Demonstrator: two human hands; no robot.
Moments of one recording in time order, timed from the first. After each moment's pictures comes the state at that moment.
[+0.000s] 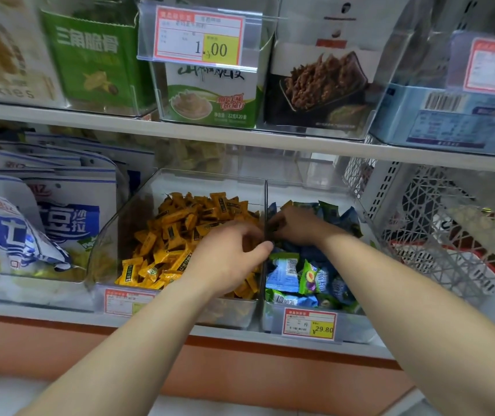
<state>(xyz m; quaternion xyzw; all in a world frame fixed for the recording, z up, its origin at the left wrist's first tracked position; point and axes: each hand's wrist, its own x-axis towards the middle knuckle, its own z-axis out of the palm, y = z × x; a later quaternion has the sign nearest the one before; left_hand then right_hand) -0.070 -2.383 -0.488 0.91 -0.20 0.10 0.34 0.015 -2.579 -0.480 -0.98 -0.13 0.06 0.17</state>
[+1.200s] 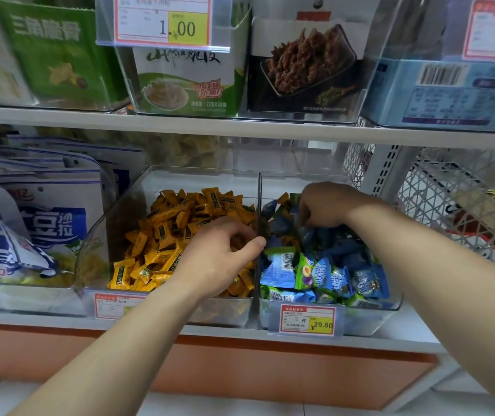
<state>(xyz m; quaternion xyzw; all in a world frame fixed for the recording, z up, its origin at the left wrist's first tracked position) -0.073 -2.377 -0.493 0.89 -0.21 0.10 0.38 0.001 -2.619 -0.436 -0.99 -0.12 0.06 -0.07</state>
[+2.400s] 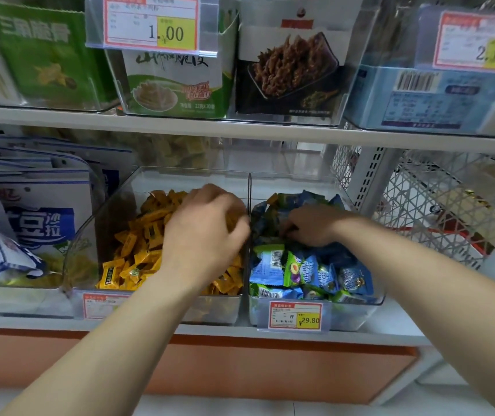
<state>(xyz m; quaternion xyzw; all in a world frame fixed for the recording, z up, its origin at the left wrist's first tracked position) -0.082 -2.388 -0.459 0.91 -0.18 0.28 0.26 -0.029 -2.614 -0.448 -0.98 -0.16 0.15 -0.01</state>
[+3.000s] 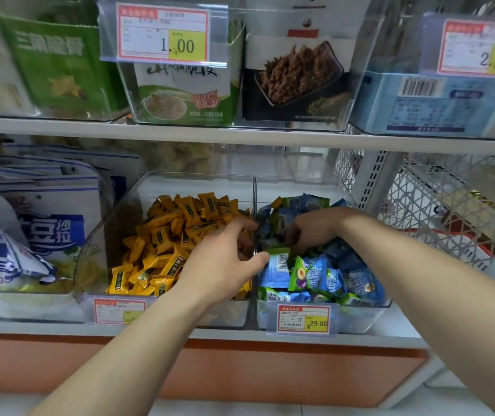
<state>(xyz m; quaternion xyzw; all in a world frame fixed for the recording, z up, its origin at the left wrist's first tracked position) -0.088 -2.387 -0.480 0.92 -0.19 0.08 0.32 -0.009 -2.611 -0.452 -0.96 -0.11 0.26 0.03</state>
